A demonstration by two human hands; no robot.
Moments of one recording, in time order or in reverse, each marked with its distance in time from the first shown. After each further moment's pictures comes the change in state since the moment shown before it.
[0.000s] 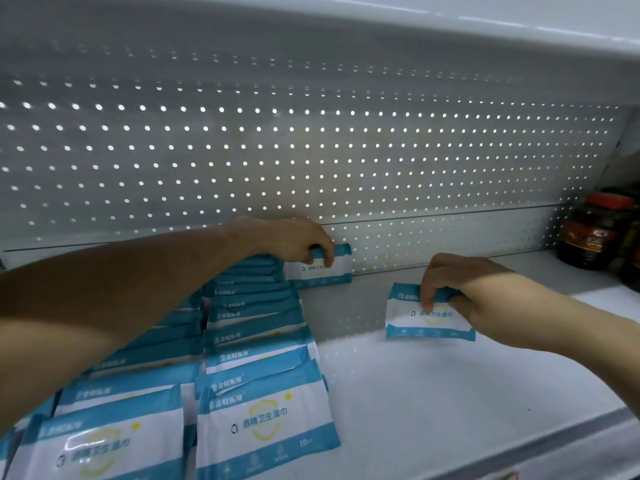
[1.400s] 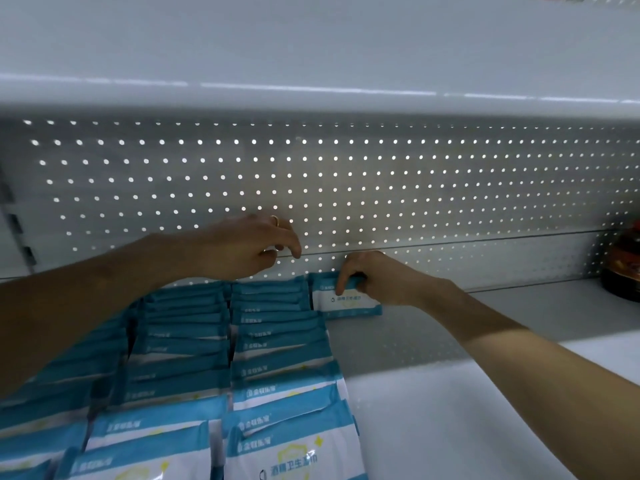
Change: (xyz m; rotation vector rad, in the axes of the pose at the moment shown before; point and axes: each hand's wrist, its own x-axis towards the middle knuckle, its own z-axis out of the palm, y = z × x) left_hand -0.123 -0.024 -0.034 0.018 0.354 -0.112; right_hand 0.195 -0.030 0.056 0.216 0.030 -0.237
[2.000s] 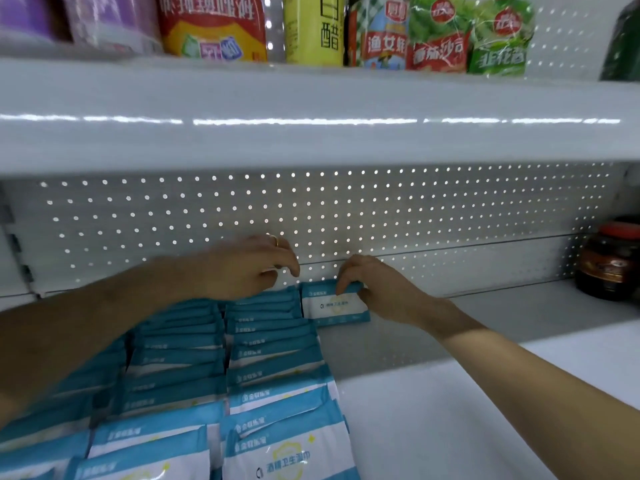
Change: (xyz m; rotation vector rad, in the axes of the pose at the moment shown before) left_hand -0.004 0.016 0.003 0.037 -0.048 0.023; right_hand -0.031 0.001 0.002 -0.084 0.178 -0.024
